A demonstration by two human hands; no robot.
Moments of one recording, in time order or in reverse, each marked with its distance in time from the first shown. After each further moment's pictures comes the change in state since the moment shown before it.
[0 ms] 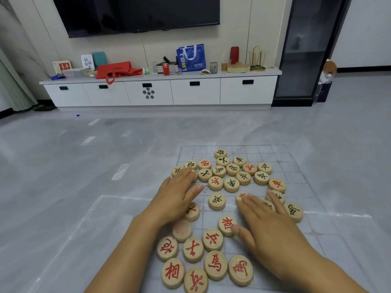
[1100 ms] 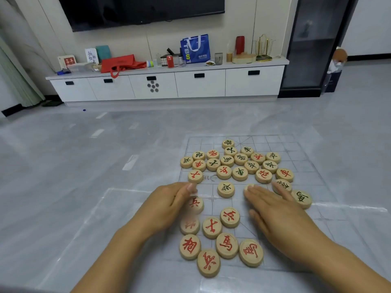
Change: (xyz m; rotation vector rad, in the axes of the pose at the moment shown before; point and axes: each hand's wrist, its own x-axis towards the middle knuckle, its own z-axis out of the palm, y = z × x) left_hand -0.059 -0.006 -0.017 -0.267 0.062 0.021; right_hand -0.008 -0.001 -0.004 -0.087 -0.007 -0.023
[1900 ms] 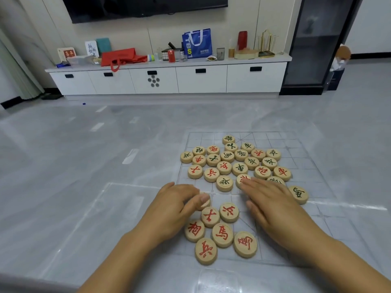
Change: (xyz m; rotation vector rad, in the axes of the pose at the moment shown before) left_hand -0.011 0.011 0.015 0.111 0.002 0.107; right_hand 0.002 0.002 0.005 0.215 0.159 -0.053
